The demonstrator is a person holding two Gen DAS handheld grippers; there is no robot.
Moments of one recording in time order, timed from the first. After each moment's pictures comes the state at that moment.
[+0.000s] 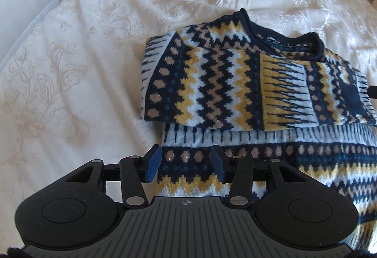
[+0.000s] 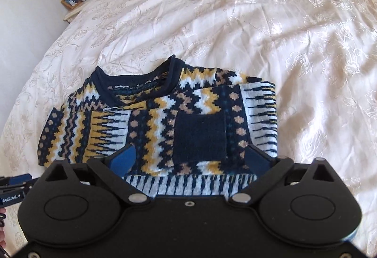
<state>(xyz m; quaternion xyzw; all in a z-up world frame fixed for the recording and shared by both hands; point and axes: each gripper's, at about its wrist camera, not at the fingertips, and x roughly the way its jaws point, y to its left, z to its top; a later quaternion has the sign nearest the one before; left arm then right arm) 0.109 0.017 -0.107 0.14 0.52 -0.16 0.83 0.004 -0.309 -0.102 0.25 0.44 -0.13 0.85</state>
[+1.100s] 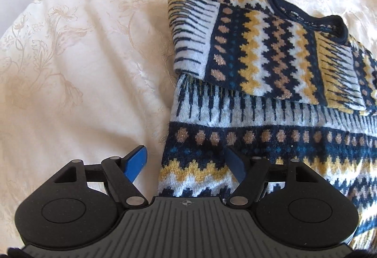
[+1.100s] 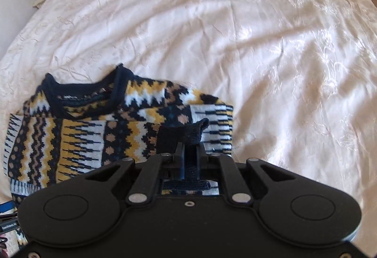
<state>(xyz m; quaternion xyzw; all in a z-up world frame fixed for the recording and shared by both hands) 0.111 0.018 -0.138 0.13 0.55 -0.14 0.82 0.034 -0.353 -0.119 0.21 0.51 -0.19 0.81</state>
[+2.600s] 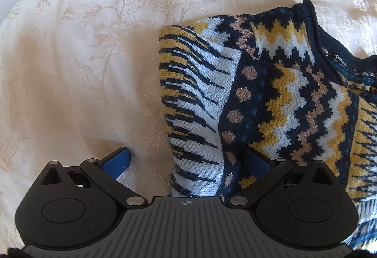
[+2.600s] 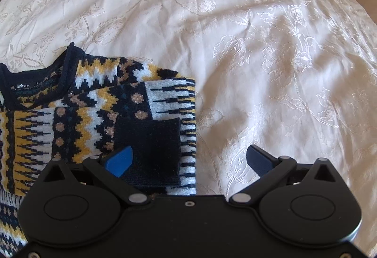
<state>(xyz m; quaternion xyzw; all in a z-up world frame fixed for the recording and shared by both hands) 0.217 -0.018 -0.175 0.12 0.59 -0.09 0.79 0.027 -0.352 -0.129 0.19 0.52 -0.28 0.78</state>
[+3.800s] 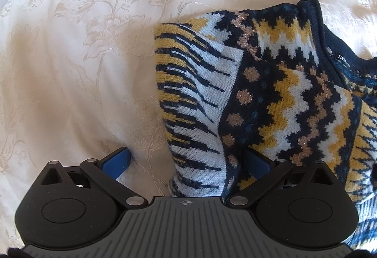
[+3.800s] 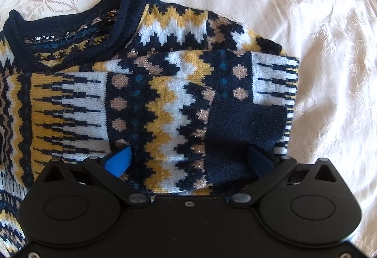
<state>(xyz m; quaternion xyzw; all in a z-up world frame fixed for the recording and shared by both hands) 0.234 -0.020 -0.179 0.12 0.62 -0.09 0.77 0.118 -0.302 -0.182 0.18 0.62 -0.21 0.73</state>
